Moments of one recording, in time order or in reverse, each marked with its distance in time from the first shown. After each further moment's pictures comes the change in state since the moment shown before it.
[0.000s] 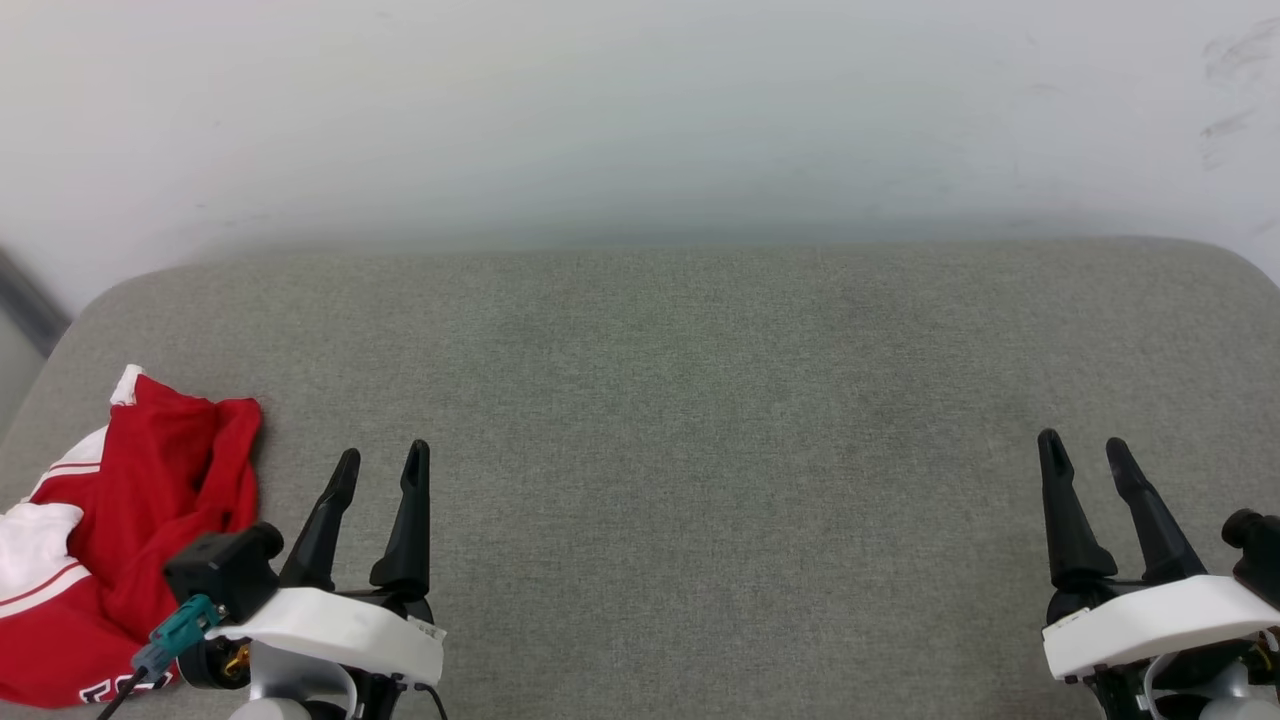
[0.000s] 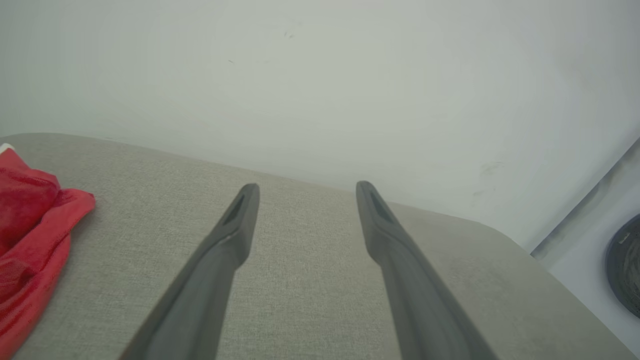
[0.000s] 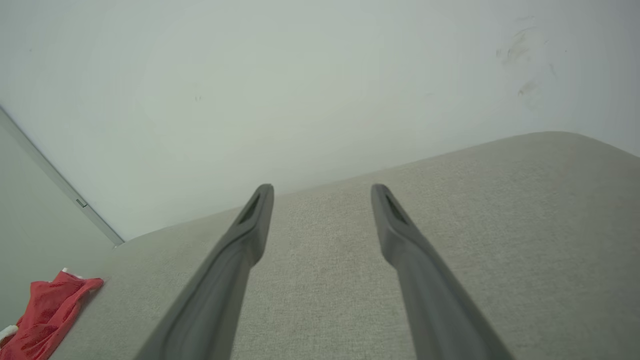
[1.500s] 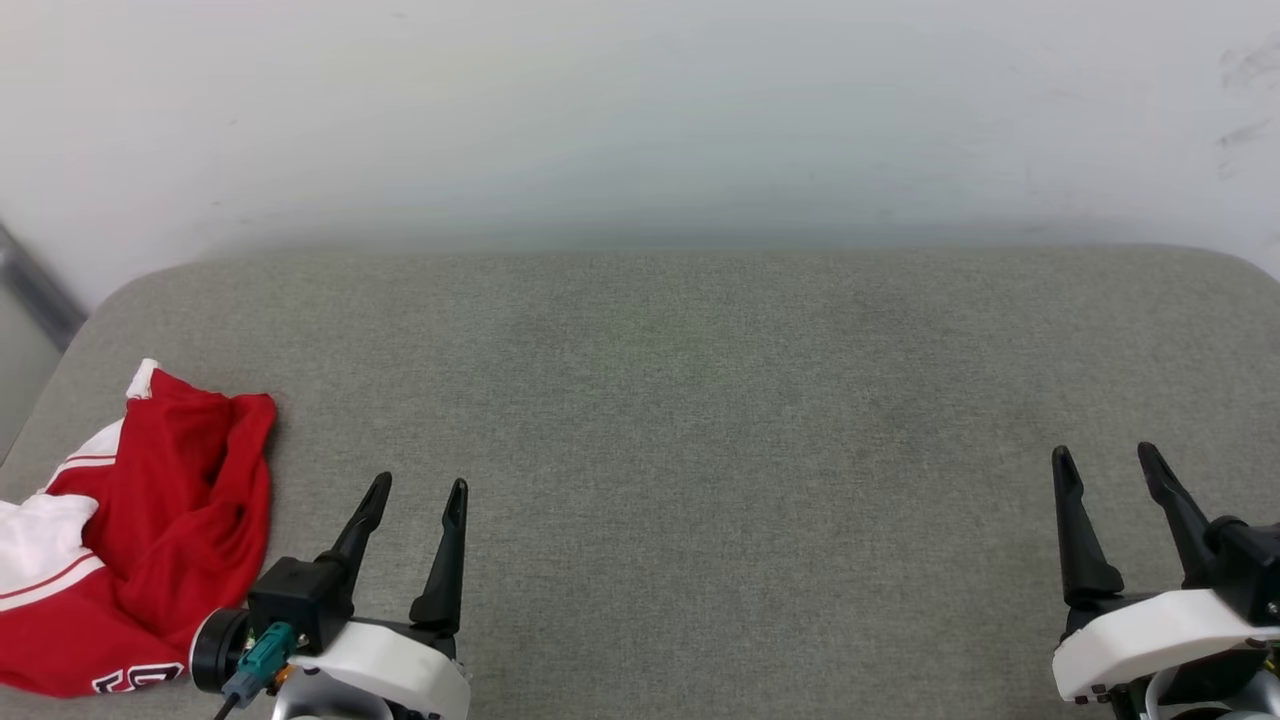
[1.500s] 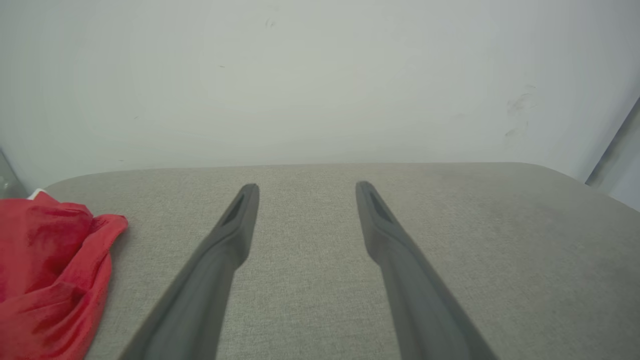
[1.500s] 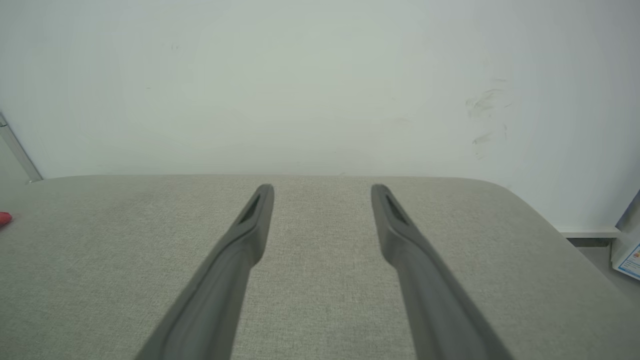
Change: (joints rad) left arm 0.009 0.008 -0.044 0.087 0.276 -0.017 -0.097; right arm 0.038 0.000 -0.030 -0.072 -0.329 0.000 0.023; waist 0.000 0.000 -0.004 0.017
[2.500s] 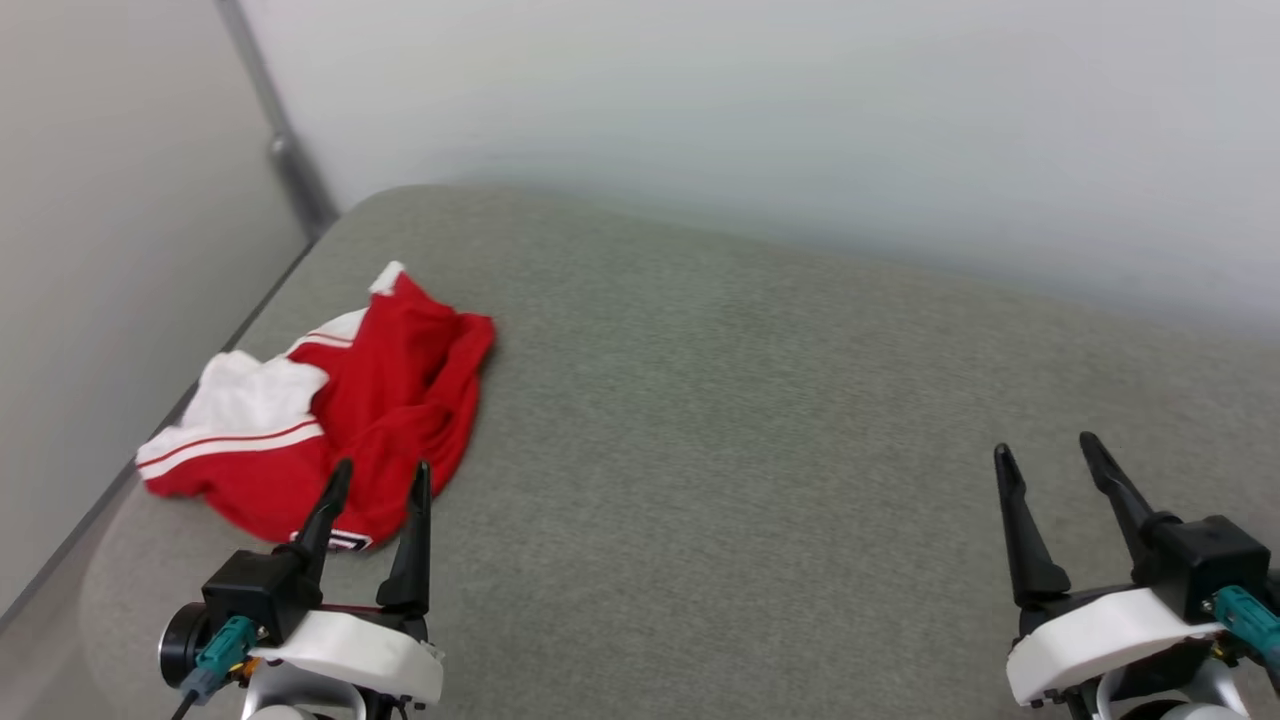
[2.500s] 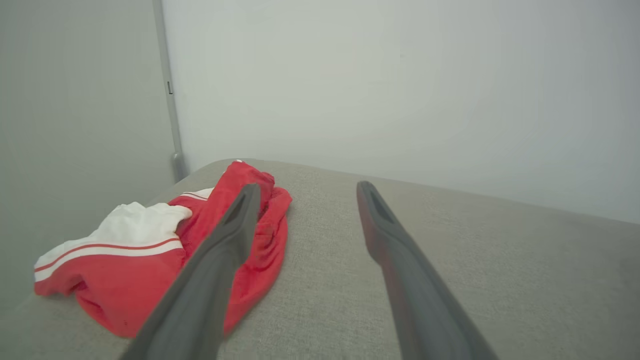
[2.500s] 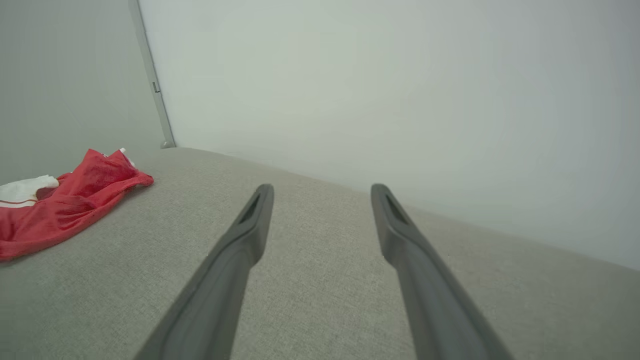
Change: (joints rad) left arm -0.015 -0.005 0.057 0.003 -0.019 -0.004 -0.021; right arm -0.009 0.000 0.080 -0.002 -0.055 0.000 -0.020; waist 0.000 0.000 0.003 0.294
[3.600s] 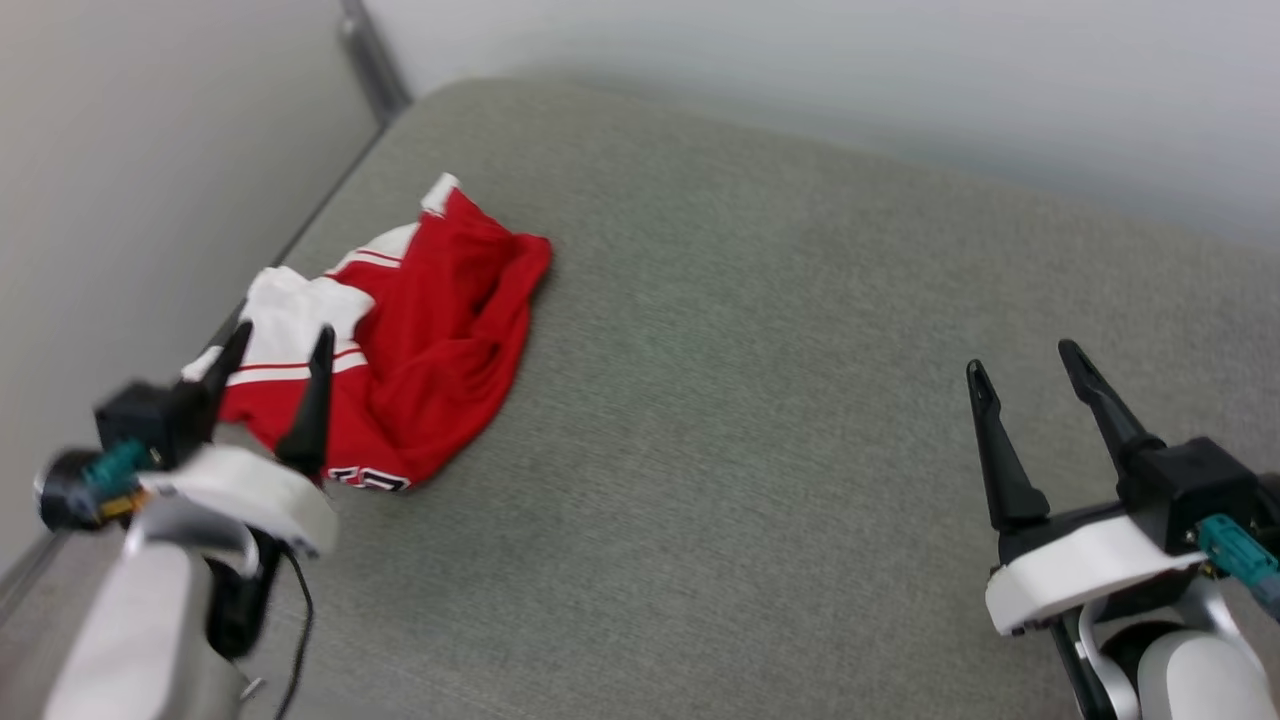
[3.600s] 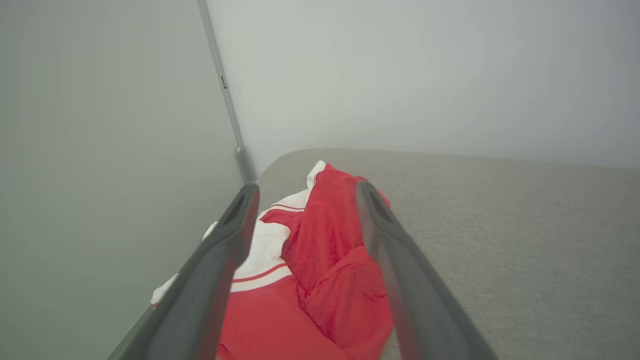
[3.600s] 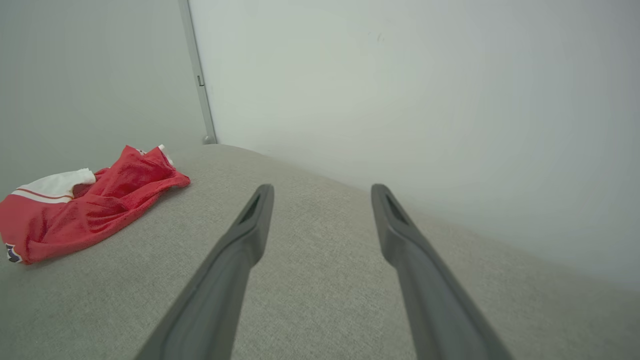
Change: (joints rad) left arm -0.232 0.166 -0.012 0.160 -0.059 -0.002 0.038; right arm -0.099 0.000 0.053 -0.054 -0.041 0.000 0.044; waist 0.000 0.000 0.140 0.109
